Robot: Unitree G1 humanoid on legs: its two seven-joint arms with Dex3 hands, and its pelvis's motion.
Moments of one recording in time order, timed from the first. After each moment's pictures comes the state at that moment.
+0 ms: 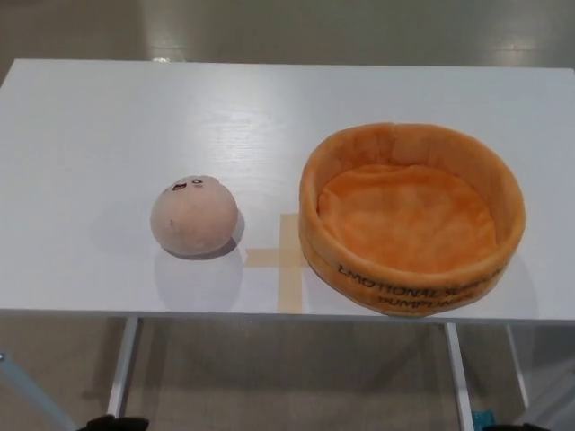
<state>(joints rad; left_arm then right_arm) -0.04 0.30 0.02 0.89 0.19 -0.25 -0.06 -0.15 -0.25 -0.03 1.14 -0.11 -0.32 -0.05</state>
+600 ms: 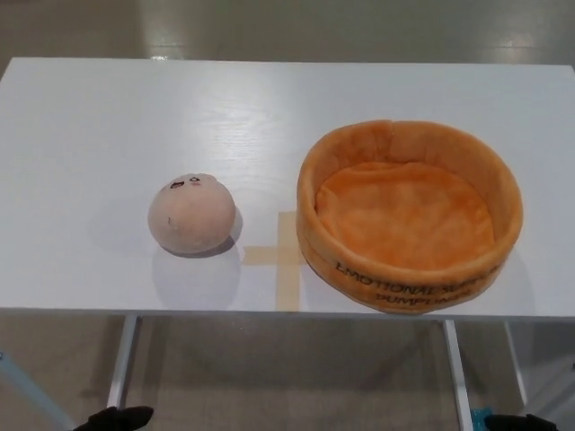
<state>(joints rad) -0.04 0.32 0.04 0.94 0.13 -0.41 -0.18 -0.15 -0.26 -0.03 1.22 -0.11 -0.48 -0.06</state>
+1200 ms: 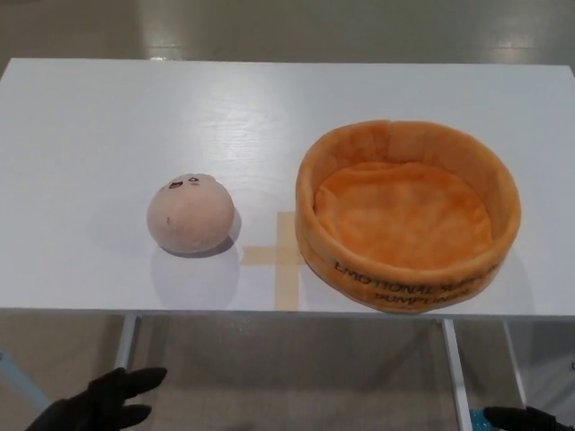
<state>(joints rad) 0.22 0.49 0.01 0.30 -0.02 -0.40 -0.46 -0.17 -0.26 -0.04 1.22 -0.11 -0.48 -0.07</state>
